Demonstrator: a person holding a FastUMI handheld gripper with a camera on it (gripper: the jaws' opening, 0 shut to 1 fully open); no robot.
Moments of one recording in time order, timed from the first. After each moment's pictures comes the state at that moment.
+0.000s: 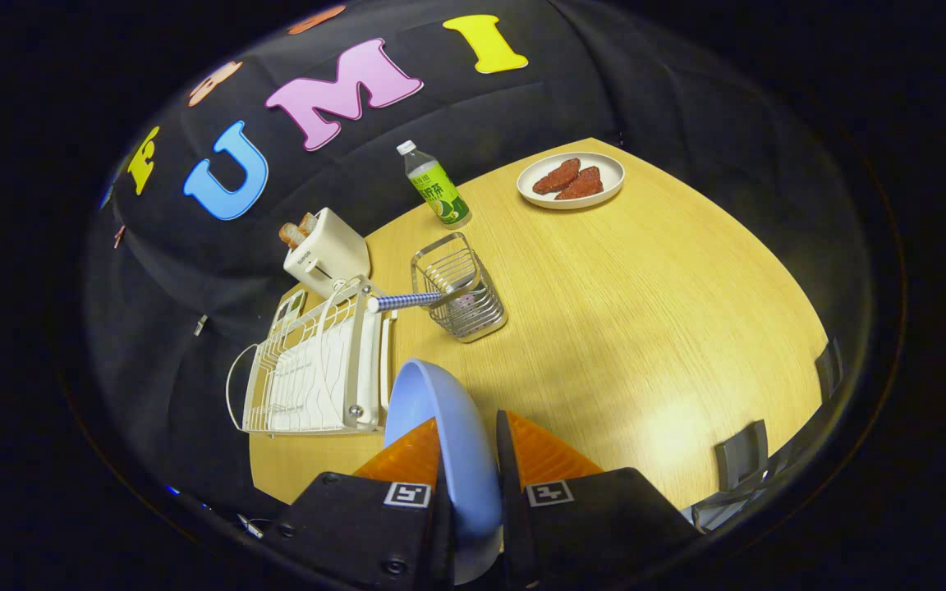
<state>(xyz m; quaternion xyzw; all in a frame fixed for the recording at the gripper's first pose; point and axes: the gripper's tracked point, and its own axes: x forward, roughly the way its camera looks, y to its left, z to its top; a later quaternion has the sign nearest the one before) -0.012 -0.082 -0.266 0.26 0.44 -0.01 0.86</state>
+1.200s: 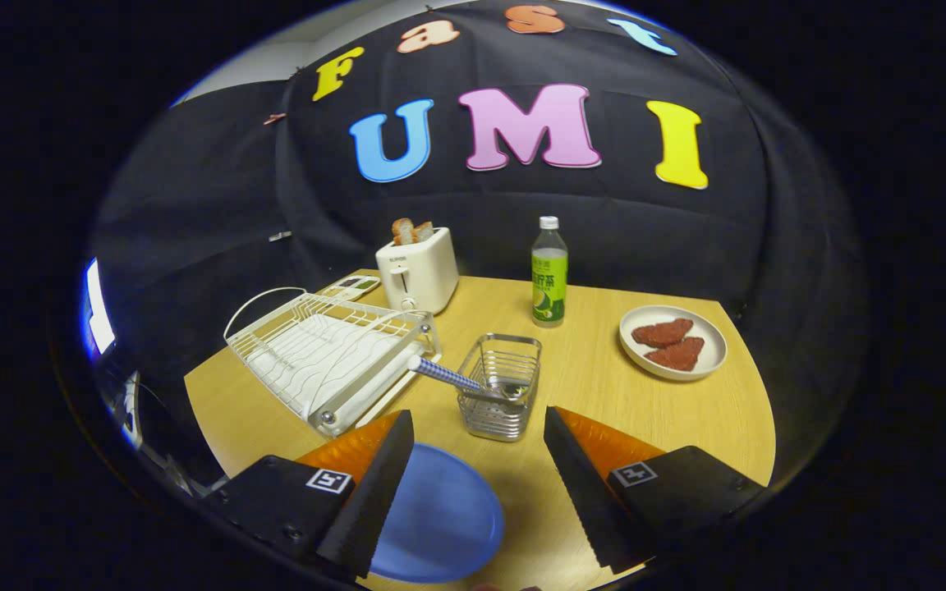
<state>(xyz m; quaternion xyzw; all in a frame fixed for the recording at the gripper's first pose) 0.063 -0.077 -0.235 0.00 0.24 0.22 0.94</state>
